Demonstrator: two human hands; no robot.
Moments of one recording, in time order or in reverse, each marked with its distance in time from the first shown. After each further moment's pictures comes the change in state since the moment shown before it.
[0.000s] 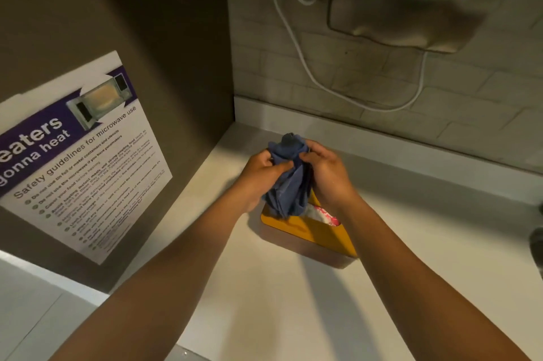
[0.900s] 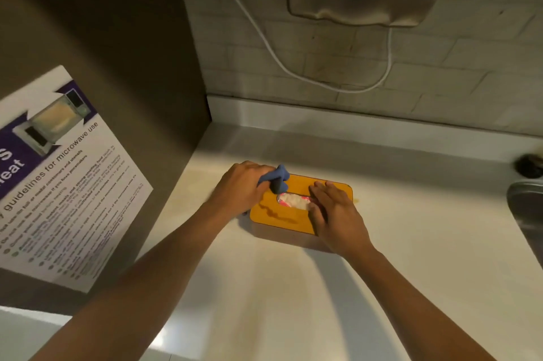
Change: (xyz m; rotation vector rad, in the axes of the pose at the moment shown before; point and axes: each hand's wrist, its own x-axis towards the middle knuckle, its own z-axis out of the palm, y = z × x) left_hand 0.024 -0.042 -0.024 1.069 -0.162 0.755; right_hand -0.062 0.090 -0.085 -1.300 0.139 -0.187
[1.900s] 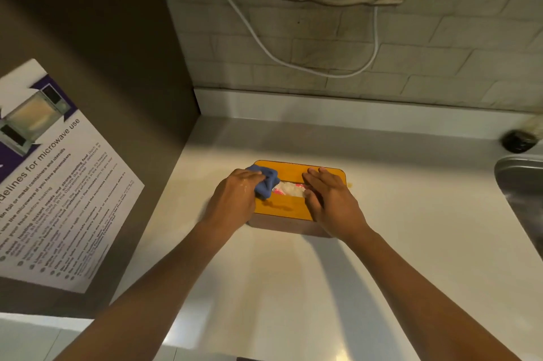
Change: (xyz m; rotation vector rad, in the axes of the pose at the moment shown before) left_hand -0.028 0.036 -0.003 0.081 -0.171 -0.061; right_hand -0.001 0.000 -0.003 0.043 -0.003 -0.014
